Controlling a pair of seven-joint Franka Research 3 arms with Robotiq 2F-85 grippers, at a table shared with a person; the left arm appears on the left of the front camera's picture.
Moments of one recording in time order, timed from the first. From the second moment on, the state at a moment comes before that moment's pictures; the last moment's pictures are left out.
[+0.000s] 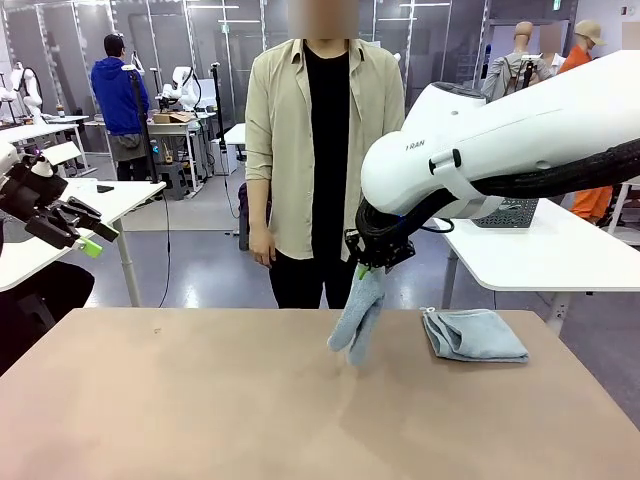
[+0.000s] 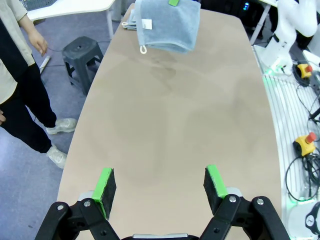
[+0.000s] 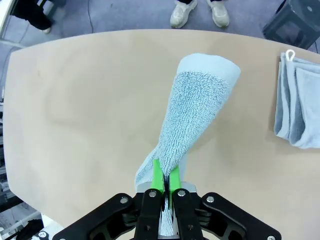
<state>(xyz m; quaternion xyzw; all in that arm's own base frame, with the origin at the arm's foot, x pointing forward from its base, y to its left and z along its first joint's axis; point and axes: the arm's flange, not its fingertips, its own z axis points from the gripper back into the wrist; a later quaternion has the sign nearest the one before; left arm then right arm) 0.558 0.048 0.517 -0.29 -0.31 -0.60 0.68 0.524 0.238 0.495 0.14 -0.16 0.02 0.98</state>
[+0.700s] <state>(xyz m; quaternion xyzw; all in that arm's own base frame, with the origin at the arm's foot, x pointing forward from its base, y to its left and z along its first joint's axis) 0.558 0.048 0.517 -0.29 -0.31 -0.60 0.68 0.524 0.239 0.495 0.14 -0.16 0.02 0.98</state>
